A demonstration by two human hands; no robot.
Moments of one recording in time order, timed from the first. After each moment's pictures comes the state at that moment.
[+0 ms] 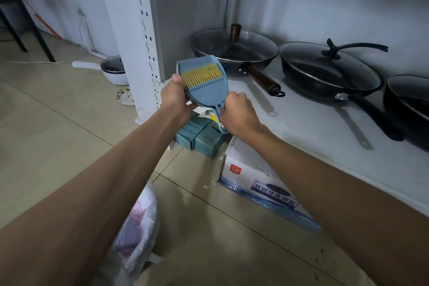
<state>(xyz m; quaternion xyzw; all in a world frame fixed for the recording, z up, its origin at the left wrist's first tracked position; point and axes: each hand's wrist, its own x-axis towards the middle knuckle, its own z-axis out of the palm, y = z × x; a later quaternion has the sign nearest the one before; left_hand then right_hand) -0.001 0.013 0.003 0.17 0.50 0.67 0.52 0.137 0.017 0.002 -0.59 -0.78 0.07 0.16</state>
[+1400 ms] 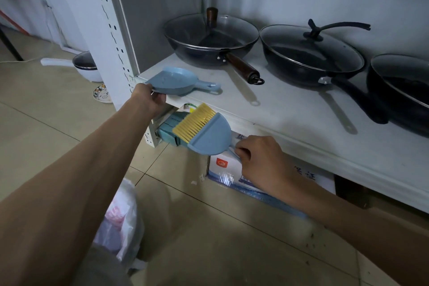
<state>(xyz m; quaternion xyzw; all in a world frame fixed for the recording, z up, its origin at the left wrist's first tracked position) -0.021 0.057 -0.030 0.01 0.47 0.67 0.58 0.244 -0.054 -0.044 -0.54 -0.83 0.10 0.13</state>
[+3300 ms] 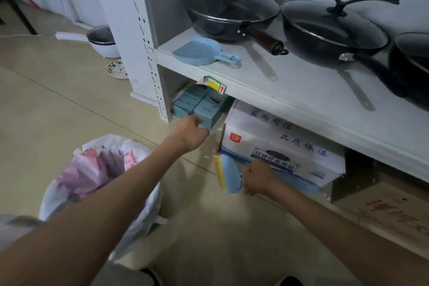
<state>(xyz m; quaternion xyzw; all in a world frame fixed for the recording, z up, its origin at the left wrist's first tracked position) 0.021 -0.067 -0.104 0.55 0.74 0.21 0.32 0.221 -0.101 -0.149 -0.70 -0.58 0.42 0.04</state>
